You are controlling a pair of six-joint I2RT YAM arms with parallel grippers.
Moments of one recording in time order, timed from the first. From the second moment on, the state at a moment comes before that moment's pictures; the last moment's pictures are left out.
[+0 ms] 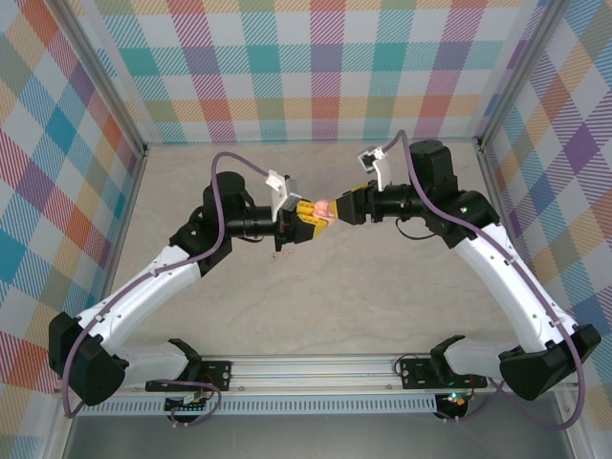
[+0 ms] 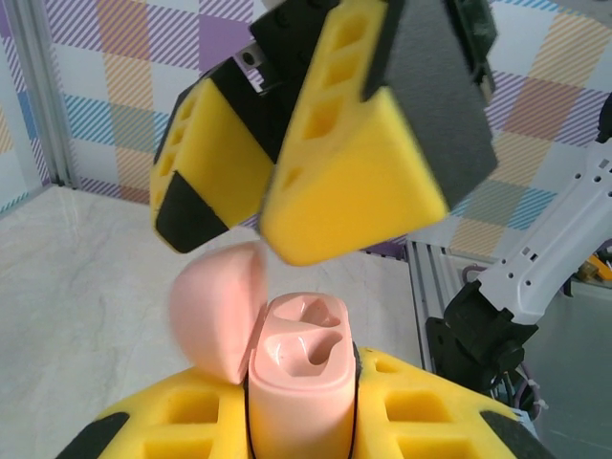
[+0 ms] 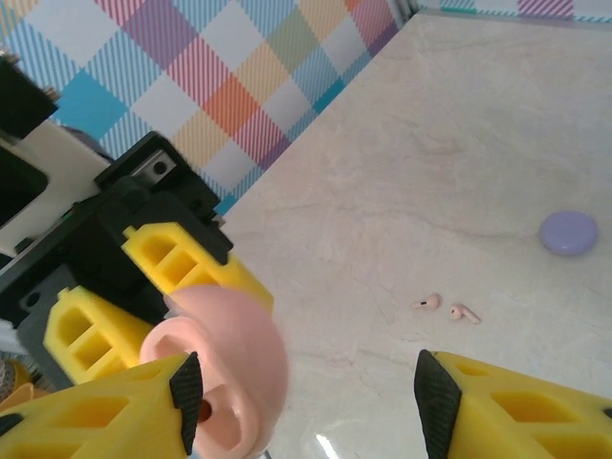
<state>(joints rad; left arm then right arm) -0.63 1.22 1.08 -0.04 0.80 0.01 0.50 1.24 1.42 -0.71 -0.65 0.23</state>
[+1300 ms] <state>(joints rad) -0.63 0.98 1.02 -0.17 0.65 -0.08 0.53 1.82 1.45 -0.76 -0.50 0.36</state>
